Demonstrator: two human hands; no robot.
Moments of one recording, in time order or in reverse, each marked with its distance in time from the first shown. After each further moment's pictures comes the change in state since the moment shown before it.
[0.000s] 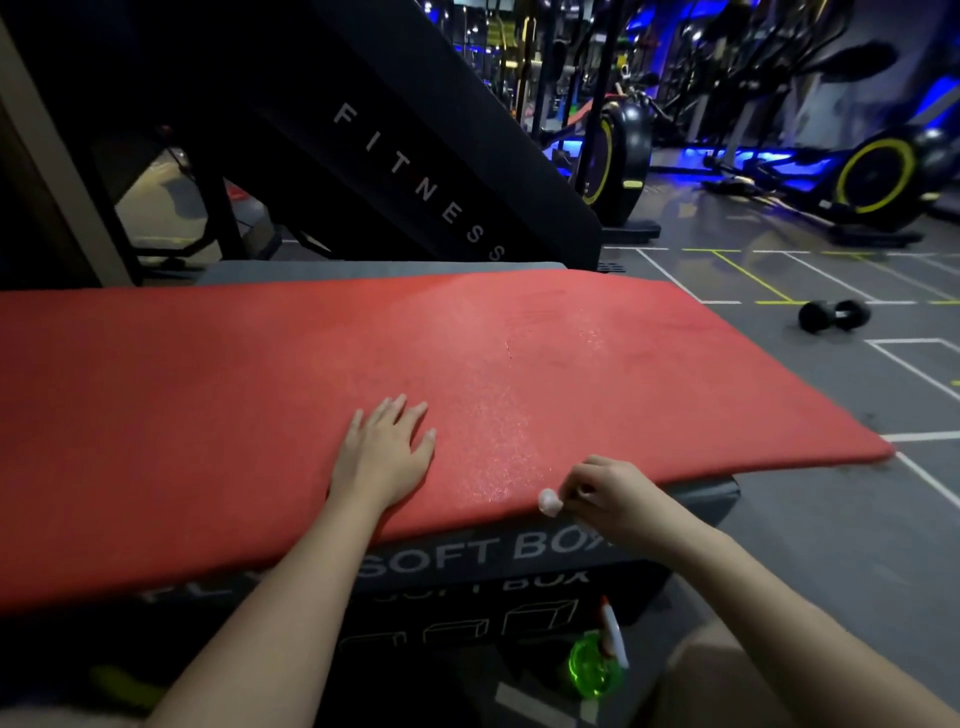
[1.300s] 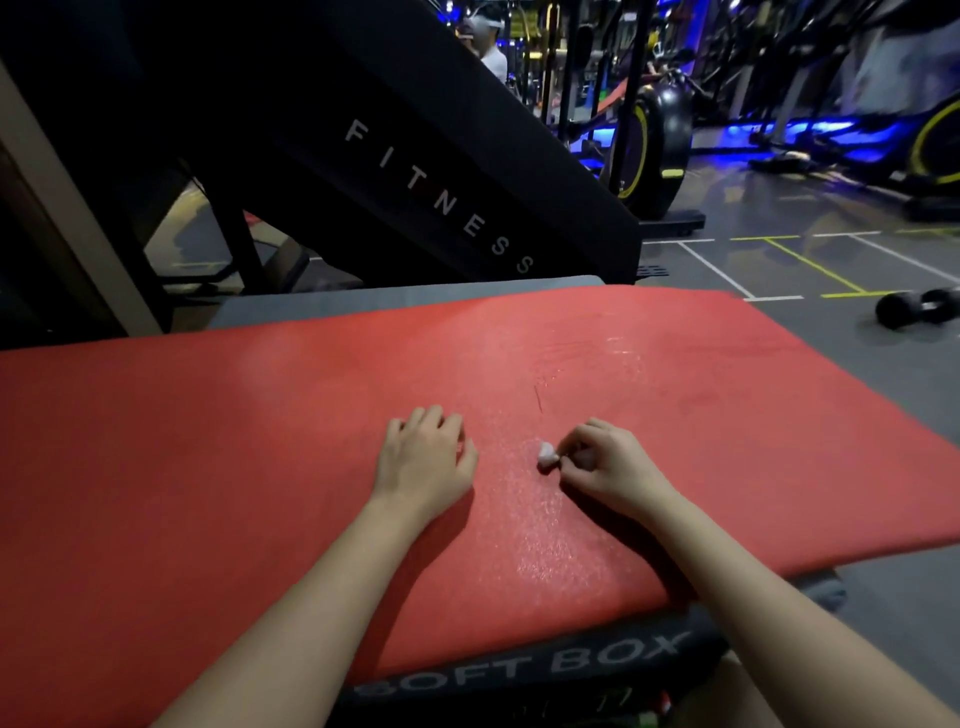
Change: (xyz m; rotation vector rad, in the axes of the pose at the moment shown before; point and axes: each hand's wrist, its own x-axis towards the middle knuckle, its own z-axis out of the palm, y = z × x) left_hand 0.086 0.026 -0.011 0.160 0.218 0.144; right_hand 0.151 0.044 -0.001 0.096 0.243 -0.002
